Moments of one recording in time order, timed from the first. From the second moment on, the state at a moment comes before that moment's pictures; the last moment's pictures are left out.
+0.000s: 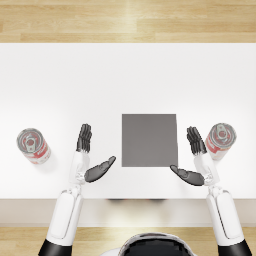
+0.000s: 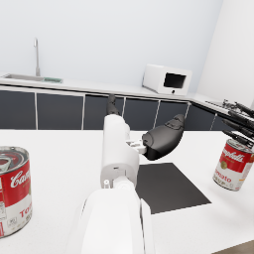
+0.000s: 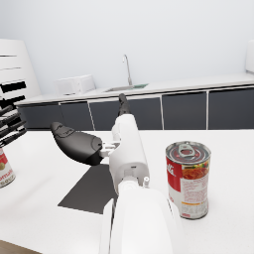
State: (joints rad) left arm 0.19 1.21 0.20 -1.80 1.00 0.10 0.10; right arm 0.19 -1.21 0.20 1.80 1.00 0.10 -0.10
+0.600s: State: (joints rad) left arm 0.19 1.21 0.20 -1.80 1.00 0.10 0.10; right arm 0.19 -1.21 0.20 1.80 1.00 0.10 -0.10
